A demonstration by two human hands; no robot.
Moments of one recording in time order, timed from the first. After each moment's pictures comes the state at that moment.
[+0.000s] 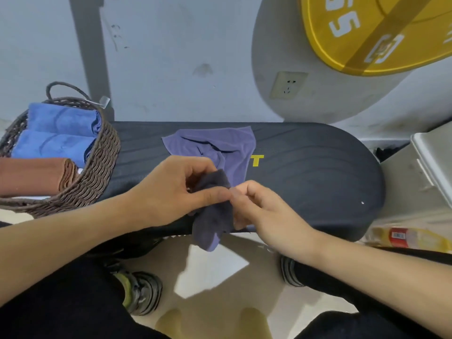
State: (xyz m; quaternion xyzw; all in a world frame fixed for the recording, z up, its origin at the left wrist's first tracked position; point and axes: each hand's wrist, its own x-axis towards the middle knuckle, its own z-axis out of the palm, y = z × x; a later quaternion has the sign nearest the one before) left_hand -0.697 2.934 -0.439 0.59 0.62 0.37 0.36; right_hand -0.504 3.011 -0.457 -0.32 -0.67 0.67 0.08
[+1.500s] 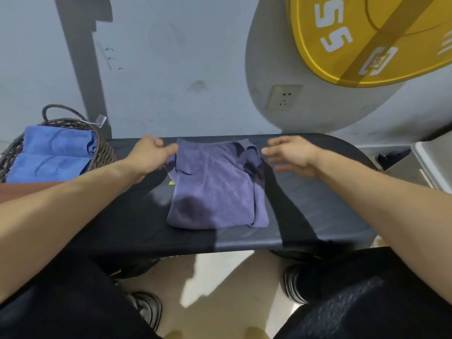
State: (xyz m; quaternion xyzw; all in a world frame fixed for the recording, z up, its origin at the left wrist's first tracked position) left_hand -0.813 3.034 -0.526 0.29 0.81 0.37 0.34; right_hand -0.533 3.197 -0.495 -0.53 -0.60 0.60 0.05
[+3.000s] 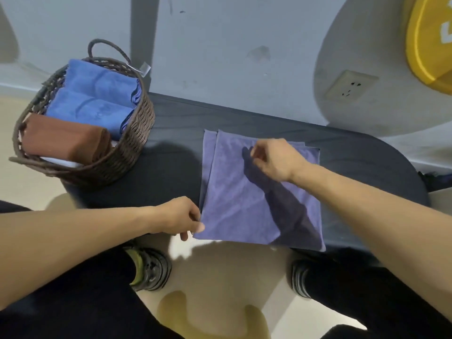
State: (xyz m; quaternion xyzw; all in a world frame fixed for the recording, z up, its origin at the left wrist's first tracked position) left_hand -0.754 2.894 -0.594 0.36 0.74 0.08 0.57; right_hand -0.625 3.132 -0.539 -0.29 -0.93 0.21 -0.11
